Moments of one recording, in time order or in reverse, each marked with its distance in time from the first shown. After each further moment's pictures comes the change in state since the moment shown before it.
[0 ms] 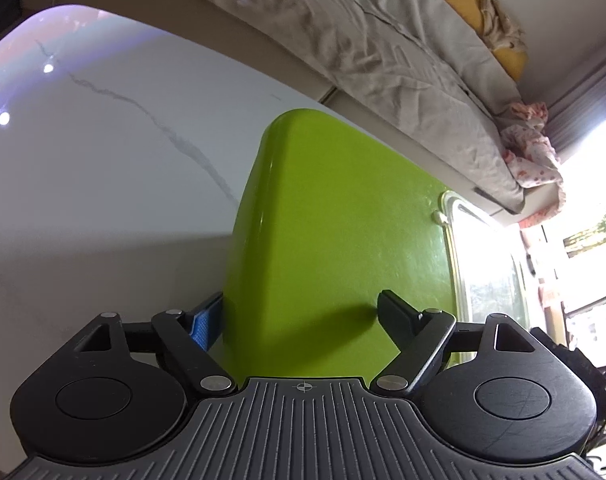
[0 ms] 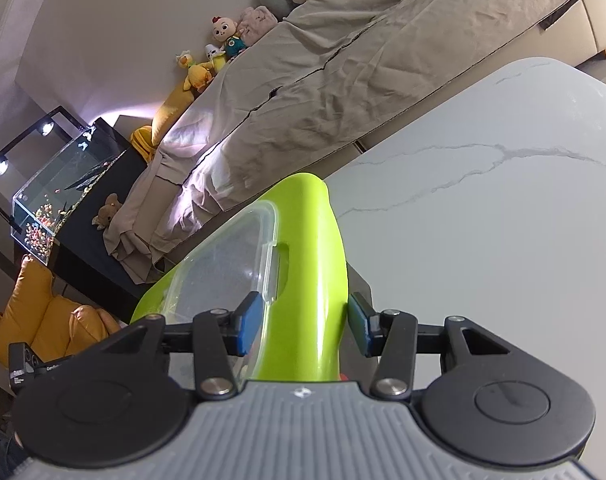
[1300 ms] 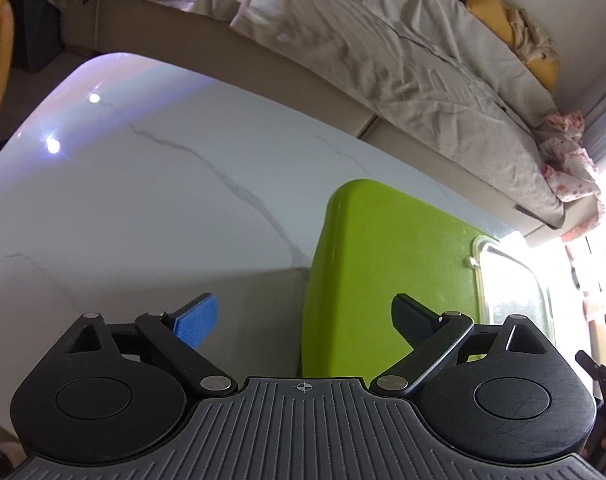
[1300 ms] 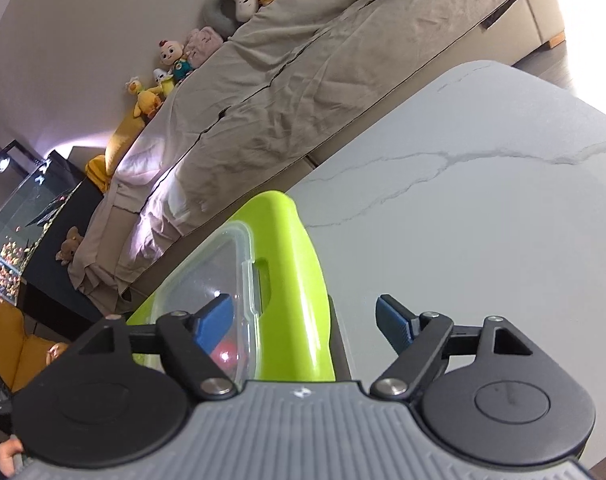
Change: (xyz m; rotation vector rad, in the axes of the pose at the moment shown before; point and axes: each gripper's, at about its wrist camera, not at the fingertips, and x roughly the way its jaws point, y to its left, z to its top) left arm -0.069 -0.010 0.003 -0.004 -0.066 0.150; right arm -0.036 0.002 0.010 0.111 -0.066 -0.150
